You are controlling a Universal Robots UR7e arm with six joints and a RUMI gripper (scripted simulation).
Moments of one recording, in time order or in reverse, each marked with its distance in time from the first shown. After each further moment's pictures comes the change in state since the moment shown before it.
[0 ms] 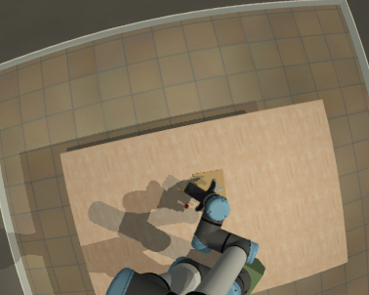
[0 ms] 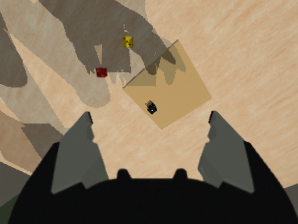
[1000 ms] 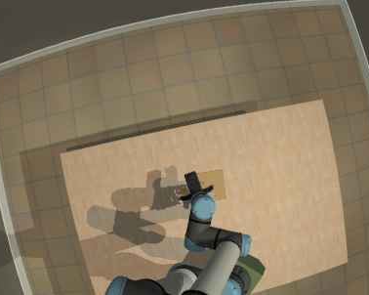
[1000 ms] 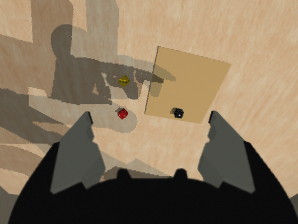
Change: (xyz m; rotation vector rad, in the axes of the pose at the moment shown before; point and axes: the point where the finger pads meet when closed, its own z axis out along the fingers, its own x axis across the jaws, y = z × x) arm -0.009 -0.037 0.007 -0.004 0.001 0.692
